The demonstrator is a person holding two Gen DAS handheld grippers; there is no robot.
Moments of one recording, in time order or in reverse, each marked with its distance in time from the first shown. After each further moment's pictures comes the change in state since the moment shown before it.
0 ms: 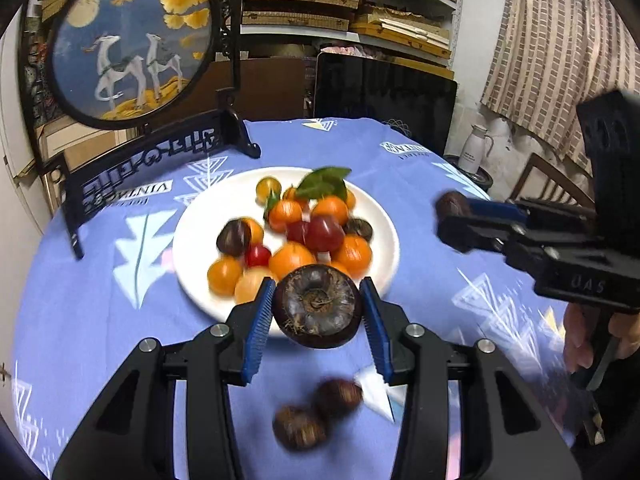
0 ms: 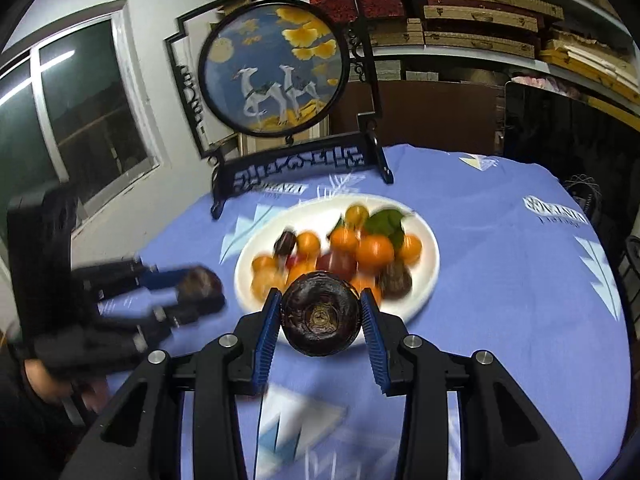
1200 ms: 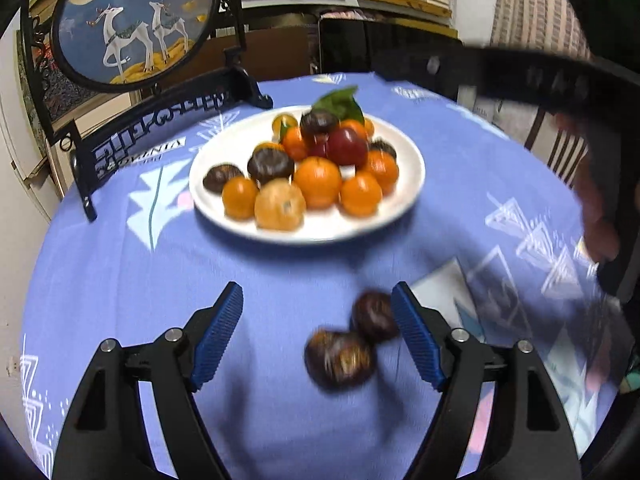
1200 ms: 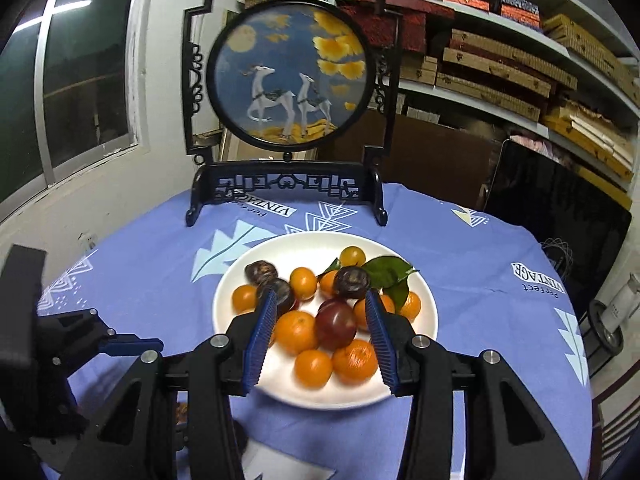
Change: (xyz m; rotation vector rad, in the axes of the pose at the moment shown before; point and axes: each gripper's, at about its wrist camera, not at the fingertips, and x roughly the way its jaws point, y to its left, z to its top) left arm 0.001 0.005 -0.076 0.089 0.103 0.079; right arm 0.017 0.060 0.012 -0.196 -0.063 -0.170
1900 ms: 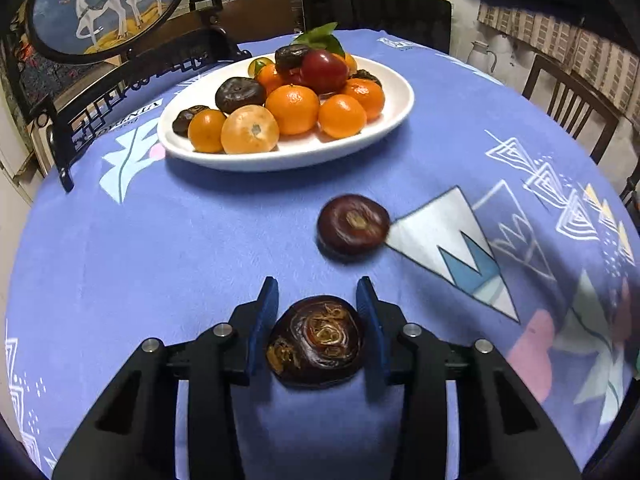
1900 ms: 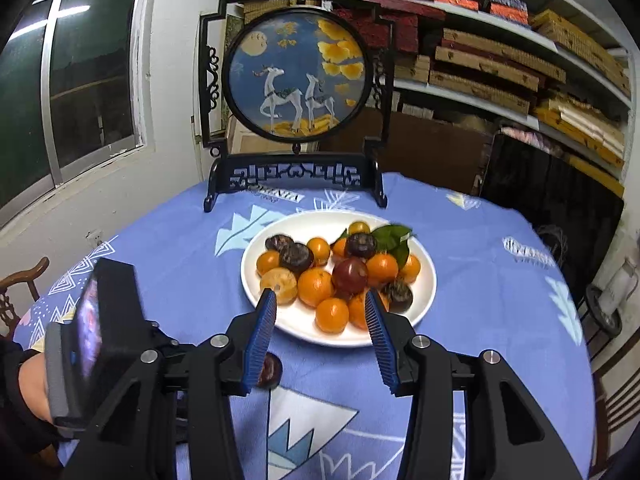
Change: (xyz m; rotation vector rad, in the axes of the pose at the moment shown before) left arm 0.023 -0.013 -0.029 0.045 0.105 -0.023; right arm -0.043 0.014 -0.038 0.040 0.011 0.005
